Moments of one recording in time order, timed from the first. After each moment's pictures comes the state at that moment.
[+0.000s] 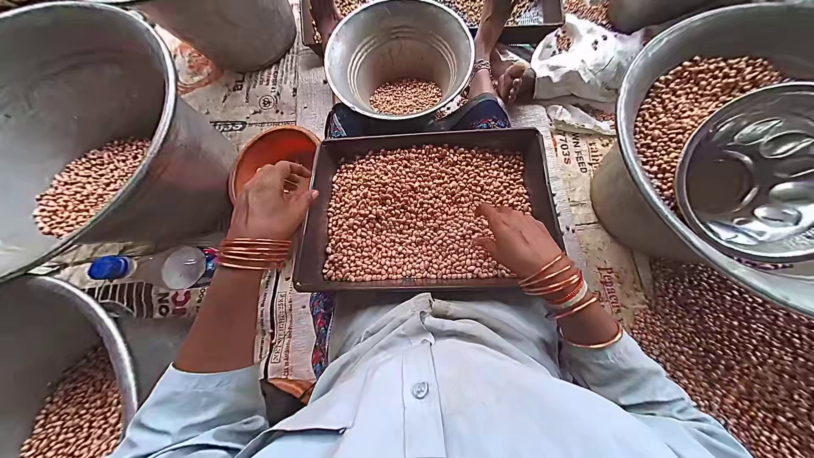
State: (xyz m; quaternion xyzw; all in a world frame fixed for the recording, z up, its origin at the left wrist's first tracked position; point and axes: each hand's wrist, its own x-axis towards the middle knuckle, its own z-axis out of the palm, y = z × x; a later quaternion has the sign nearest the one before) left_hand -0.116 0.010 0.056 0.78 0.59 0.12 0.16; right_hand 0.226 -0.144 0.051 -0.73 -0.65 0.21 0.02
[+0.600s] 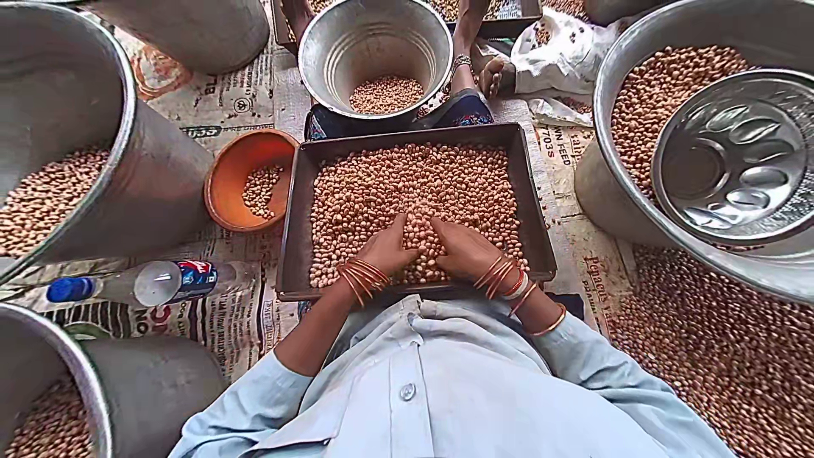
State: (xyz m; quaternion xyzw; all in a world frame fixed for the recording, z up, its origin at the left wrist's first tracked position) left_hand 0.020 -0.065 0.009 0.74 0.51 -0.08 0.43; right_hand 0.195 -0.129 0.019 -0.65 -0.66 0.37 0.03
